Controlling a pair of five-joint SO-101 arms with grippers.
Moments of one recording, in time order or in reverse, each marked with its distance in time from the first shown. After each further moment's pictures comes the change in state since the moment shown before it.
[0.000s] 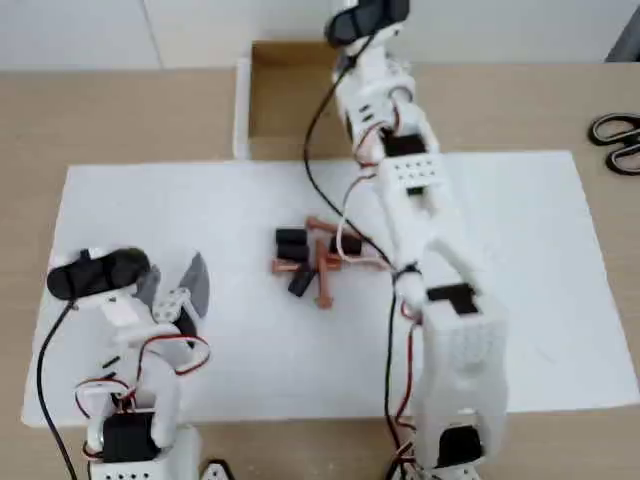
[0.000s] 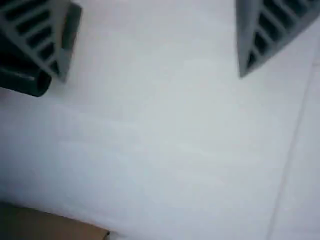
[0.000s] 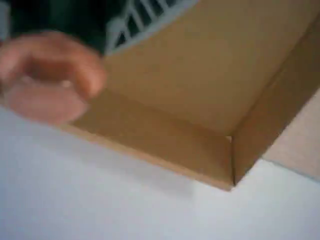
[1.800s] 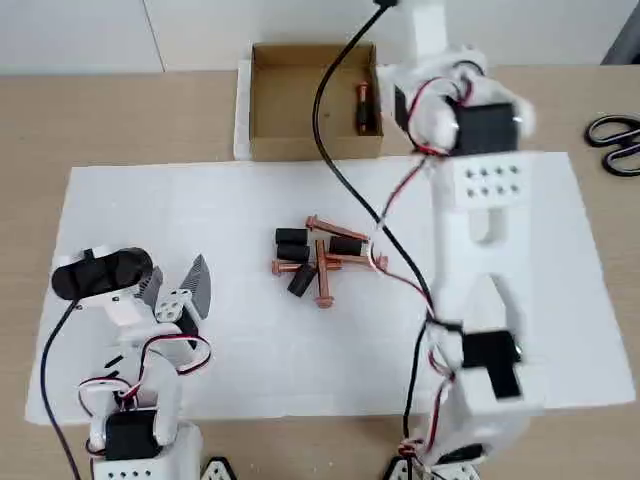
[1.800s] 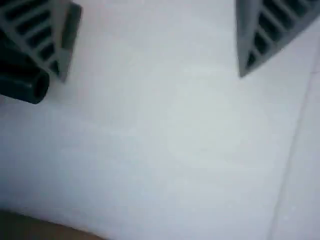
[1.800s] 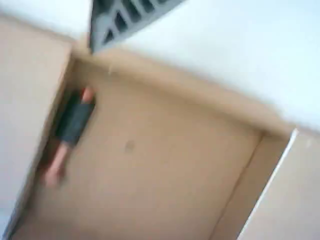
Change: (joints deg) left arm 0.0 0.0 0.3 0.8 0.0; right arm 3.2 -29.8 -16.4 67.6 0.4
